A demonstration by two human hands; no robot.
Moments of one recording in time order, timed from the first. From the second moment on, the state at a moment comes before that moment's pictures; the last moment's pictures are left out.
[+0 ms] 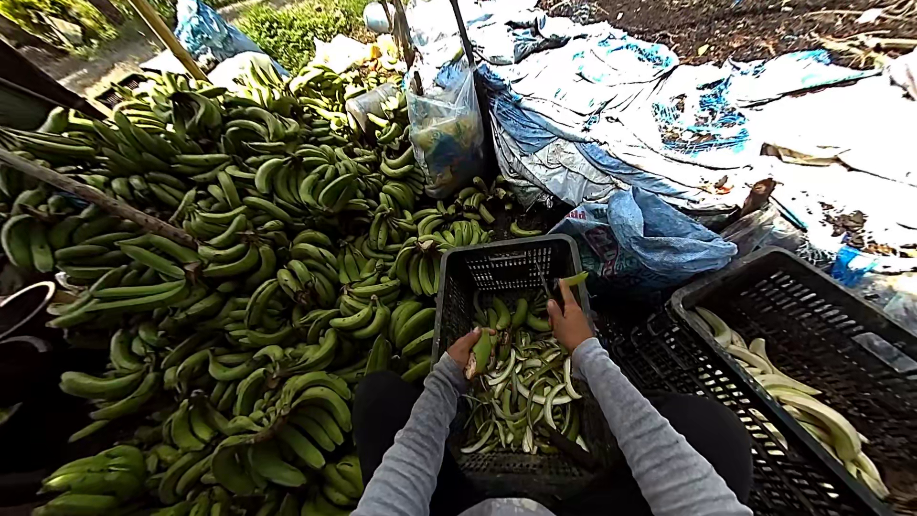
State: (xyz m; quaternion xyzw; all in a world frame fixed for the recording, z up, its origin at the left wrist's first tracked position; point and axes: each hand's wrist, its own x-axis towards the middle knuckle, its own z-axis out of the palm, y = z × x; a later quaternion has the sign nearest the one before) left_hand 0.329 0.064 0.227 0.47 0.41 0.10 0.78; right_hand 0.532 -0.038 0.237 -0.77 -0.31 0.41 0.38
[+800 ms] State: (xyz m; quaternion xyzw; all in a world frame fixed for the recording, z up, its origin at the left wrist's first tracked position) left_hand 0.361 0.080 0.216 0.22 0.50 0.47 0.69; right_hand 0.470 -0.043 0.240 -0.73 -0.45 0.47 0.21
